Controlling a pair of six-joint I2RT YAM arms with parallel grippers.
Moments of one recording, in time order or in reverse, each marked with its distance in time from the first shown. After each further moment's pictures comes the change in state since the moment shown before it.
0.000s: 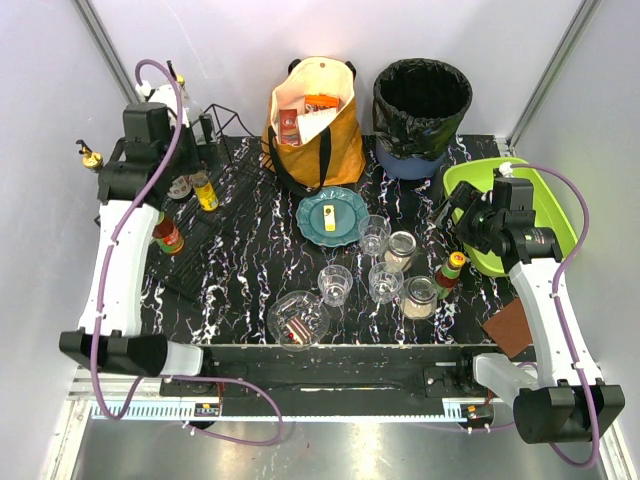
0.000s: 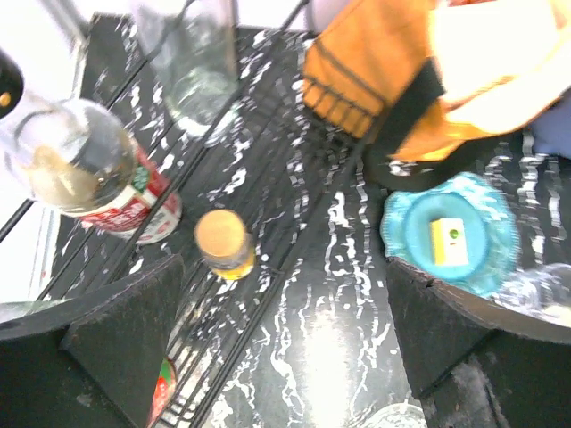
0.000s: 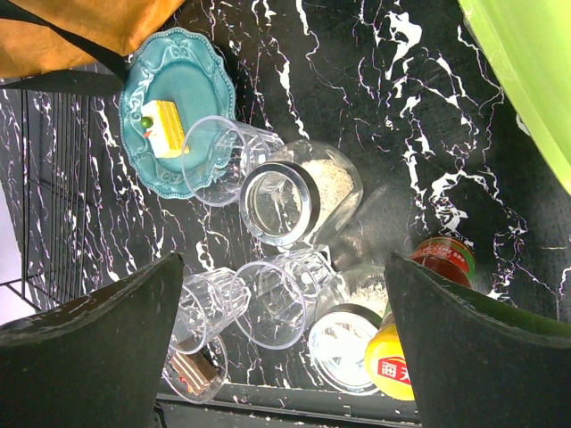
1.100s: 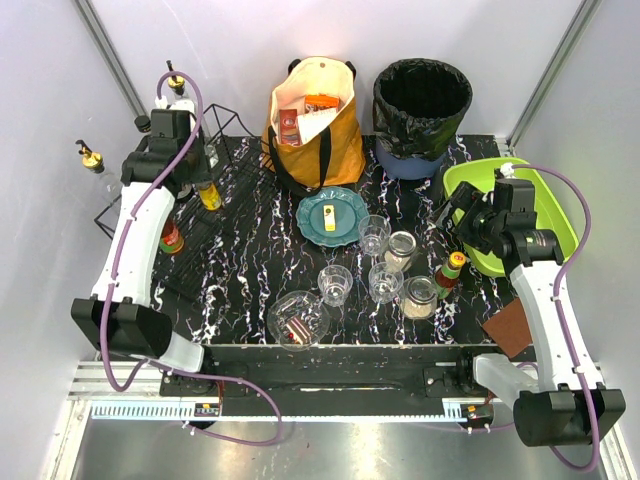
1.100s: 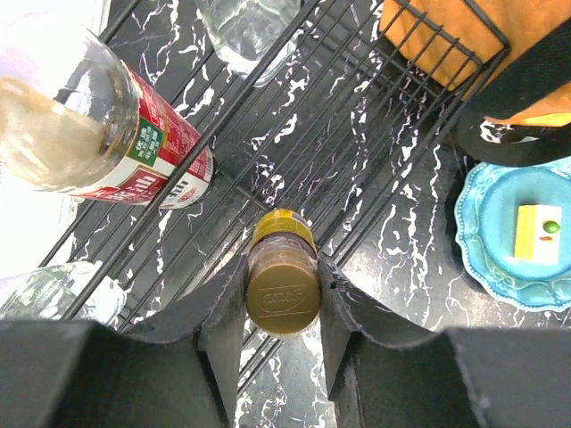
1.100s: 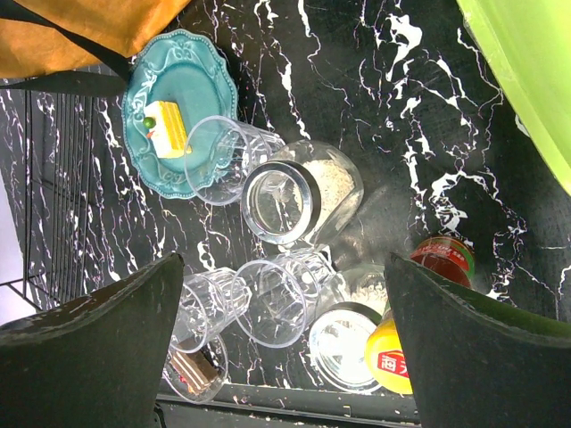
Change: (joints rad) left arm -0.026 0.071 -0.043 -0.040 -0.116 -0.010; right arm 0.000 -0.018 -0.002 -0.001 0.001 0.000
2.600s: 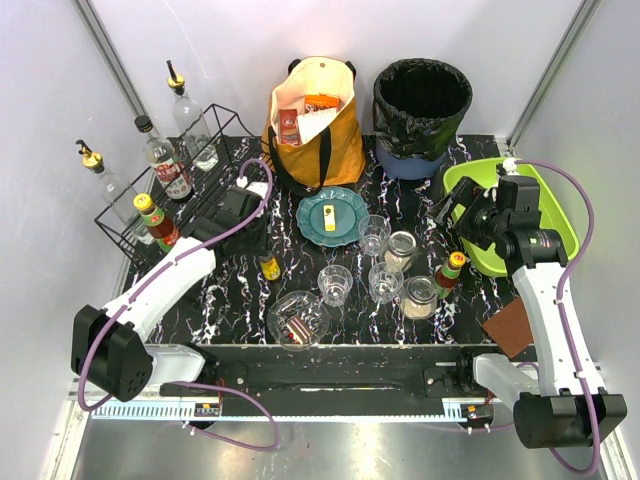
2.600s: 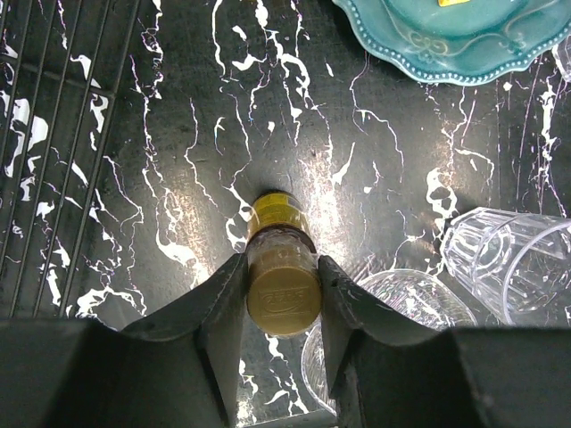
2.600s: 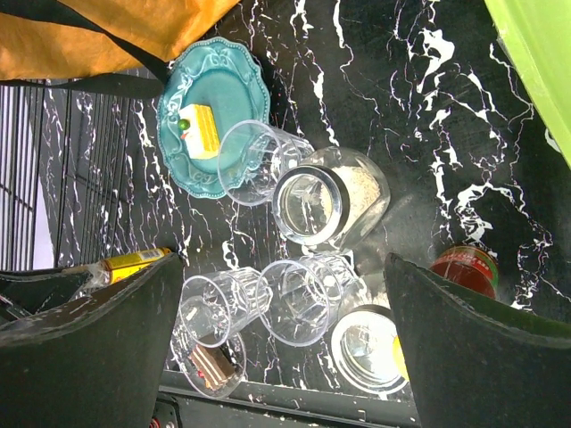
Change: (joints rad) left arm -0.366 -0.193 -0.666 0.251 0.103 -0.134; right arm 0.000 -0.008 0.032 0.015 -0.045 0.015
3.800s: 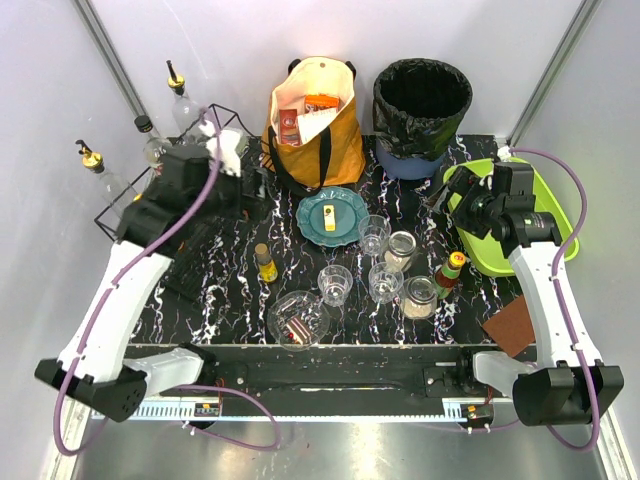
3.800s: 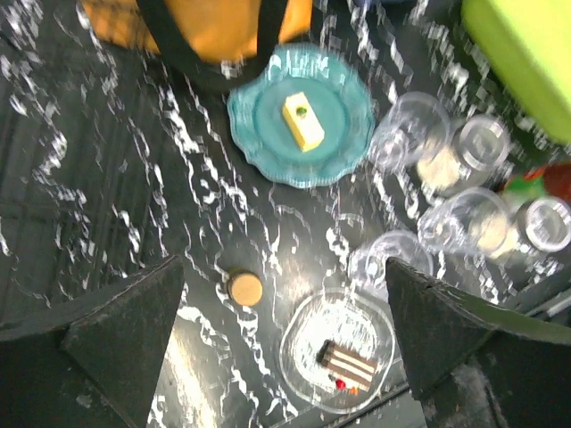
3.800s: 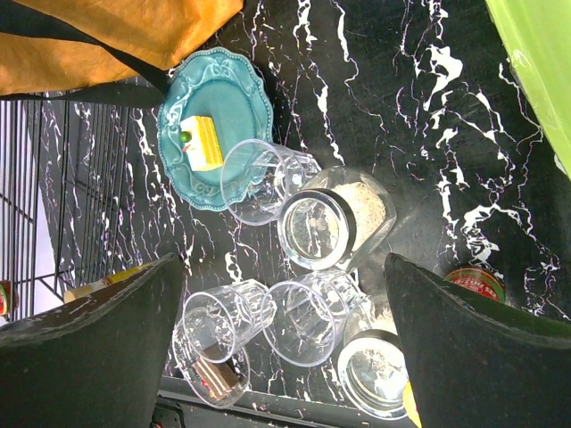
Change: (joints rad) left arm 0.108 -0.141 0.512 -0.222 0.222 0.154; right arm 0.000 0.116 0.064 0.020 -0.010 -0.011
